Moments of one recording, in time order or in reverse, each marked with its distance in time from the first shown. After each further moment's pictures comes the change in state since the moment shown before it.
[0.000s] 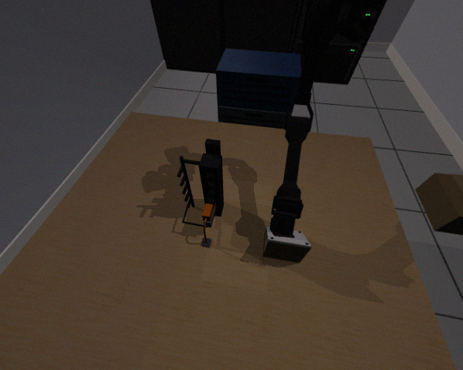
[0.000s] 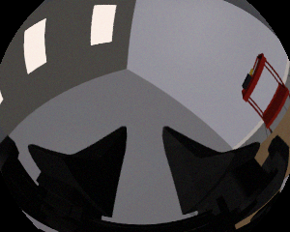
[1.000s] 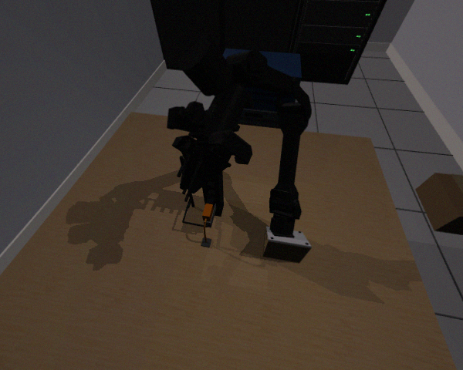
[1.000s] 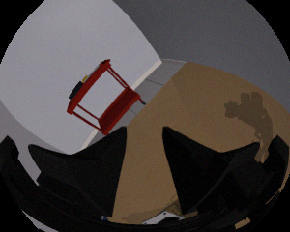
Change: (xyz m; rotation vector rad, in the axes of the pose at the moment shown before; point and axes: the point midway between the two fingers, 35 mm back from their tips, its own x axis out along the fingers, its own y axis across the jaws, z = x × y) arm -0.088 -0.387 0.214 -0.428 -0.042 -1.416
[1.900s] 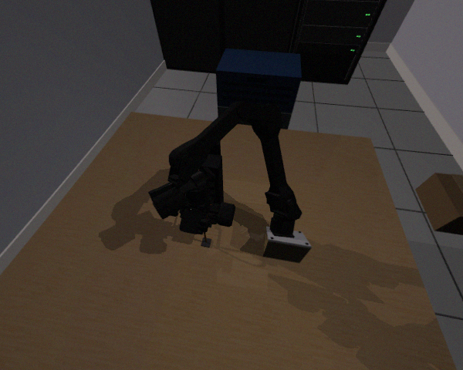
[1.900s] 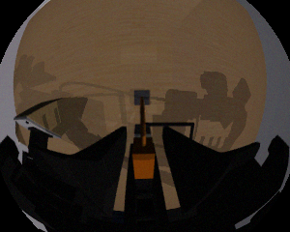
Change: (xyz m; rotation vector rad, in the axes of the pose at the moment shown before) arm 0.077 -0.201 -0.178 -0.836 1.111 -0.236
